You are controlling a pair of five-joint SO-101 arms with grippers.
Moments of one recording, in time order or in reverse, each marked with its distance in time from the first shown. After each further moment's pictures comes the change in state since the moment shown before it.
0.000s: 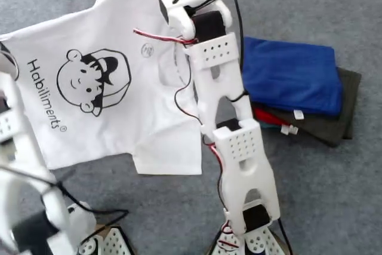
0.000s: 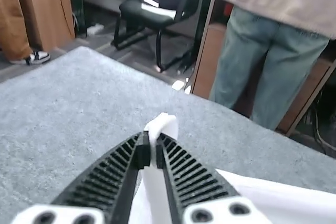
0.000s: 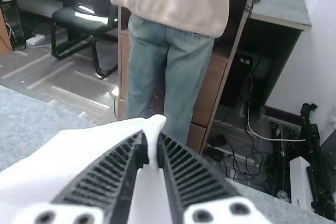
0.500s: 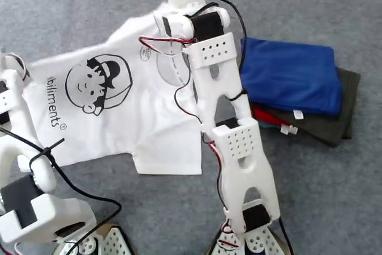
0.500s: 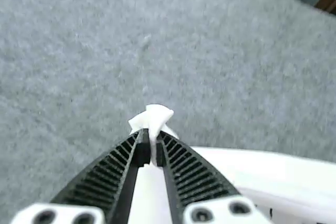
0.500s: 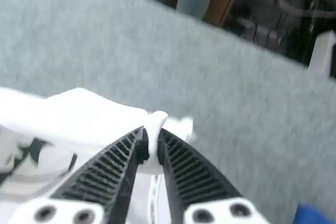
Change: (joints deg) left arm 0.1 14.7 -8.2 21.8 -4.7; right arm 0.5 2.5 0.0 30.9 0.2
